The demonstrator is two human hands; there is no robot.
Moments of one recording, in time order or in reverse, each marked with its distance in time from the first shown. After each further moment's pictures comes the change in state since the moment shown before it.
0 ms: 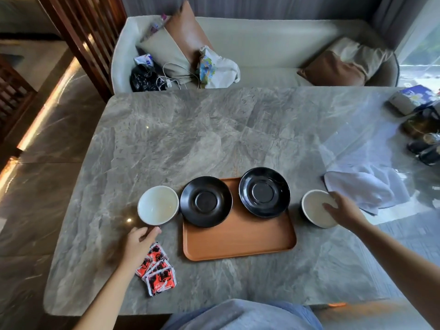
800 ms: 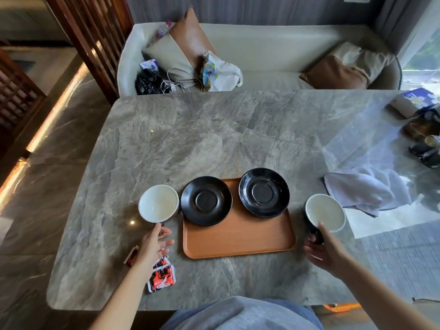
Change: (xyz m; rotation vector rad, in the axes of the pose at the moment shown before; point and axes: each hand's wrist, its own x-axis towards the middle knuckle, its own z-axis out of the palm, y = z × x) left_hand -0.026 0.025 0.025 -0.577 -0.086 -0.388; right_hand -0.083 -0.007 0.053 1.160 -0.313 0.660
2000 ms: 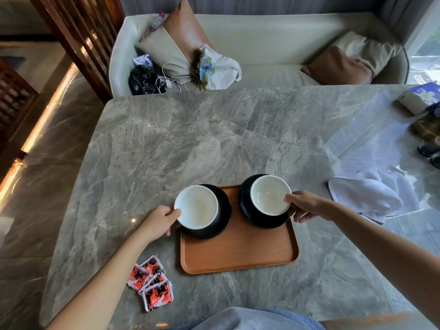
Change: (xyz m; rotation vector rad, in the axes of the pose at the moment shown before) left_hand 0.039 0.083 0.033 0.984 -0.173 0.355; right_hand 0.008 -0.131 0.083 -0.963 -0.260 -0.187
